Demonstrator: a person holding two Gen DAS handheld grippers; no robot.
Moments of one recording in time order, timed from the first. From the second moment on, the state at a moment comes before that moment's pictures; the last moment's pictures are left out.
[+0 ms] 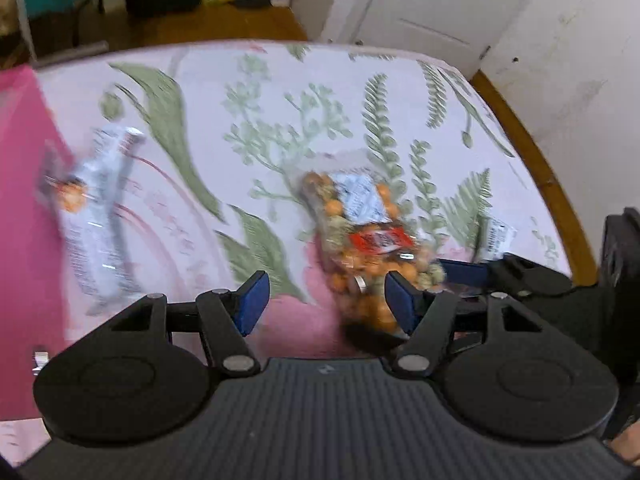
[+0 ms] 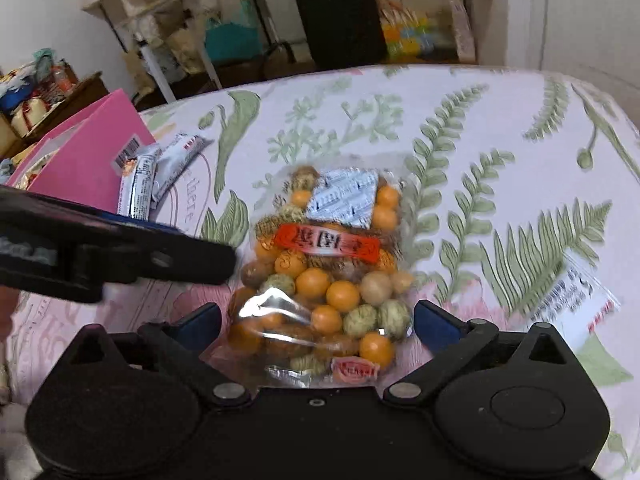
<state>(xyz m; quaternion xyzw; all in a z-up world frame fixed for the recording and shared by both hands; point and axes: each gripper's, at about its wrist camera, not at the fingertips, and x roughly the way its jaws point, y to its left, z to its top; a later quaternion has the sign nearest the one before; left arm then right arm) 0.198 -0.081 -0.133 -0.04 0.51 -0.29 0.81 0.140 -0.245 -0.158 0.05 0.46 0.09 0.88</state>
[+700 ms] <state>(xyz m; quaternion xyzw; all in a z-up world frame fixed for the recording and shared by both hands) 0.154 -0.079 -0.115 -0.03 0.54 -0.32 0.78 0.097 -0.194 -0.125 0.01 0.45 0.10 0.89</state>
